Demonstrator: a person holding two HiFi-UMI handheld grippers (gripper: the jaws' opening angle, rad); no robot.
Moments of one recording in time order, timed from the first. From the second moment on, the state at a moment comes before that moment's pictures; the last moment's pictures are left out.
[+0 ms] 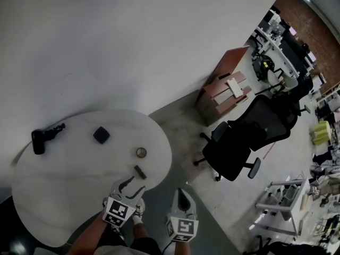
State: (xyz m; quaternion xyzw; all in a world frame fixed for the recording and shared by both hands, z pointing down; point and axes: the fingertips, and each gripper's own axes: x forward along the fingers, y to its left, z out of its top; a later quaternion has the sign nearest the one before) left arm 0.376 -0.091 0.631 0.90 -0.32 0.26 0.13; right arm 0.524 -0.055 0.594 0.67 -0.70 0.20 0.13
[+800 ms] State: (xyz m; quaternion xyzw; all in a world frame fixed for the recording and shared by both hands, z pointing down) left arm 0.384 -0.123 0.730 0.86 -0.28 0.40 0.14; right arm 0.536 -0.082 0.657 0.66 -0.69 0.26 0.16
